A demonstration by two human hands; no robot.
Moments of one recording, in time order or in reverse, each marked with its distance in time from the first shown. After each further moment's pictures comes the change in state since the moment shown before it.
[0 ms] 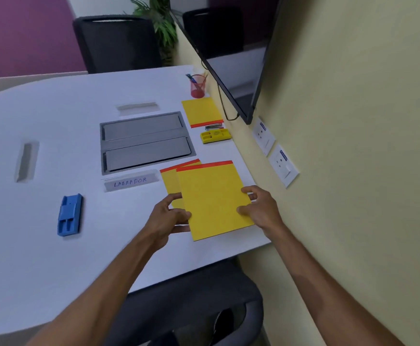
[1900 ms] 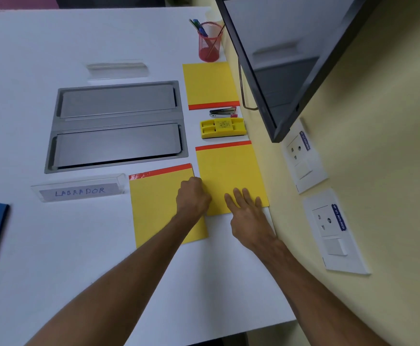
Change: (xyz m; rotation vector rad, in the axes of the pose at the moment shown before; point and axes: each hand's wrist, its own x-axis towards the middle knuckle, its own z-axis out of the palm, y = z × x) left_hand 0.310 -0.006 0.108 0.762 0.358 0.016; right_hand 0.274 0.115 0.058 -1.161 -0.260 -0.495
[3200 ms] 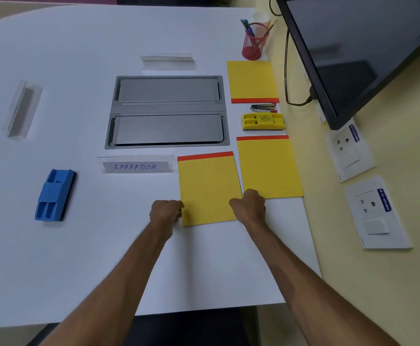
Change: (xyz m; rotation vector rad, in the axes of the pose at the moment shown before) left_hand -0.062 -0.154 -0.087 -0.786 0.100 -0.604; right_hand -0.003 -0.127 -0.046 0.840 -0.027 0.622
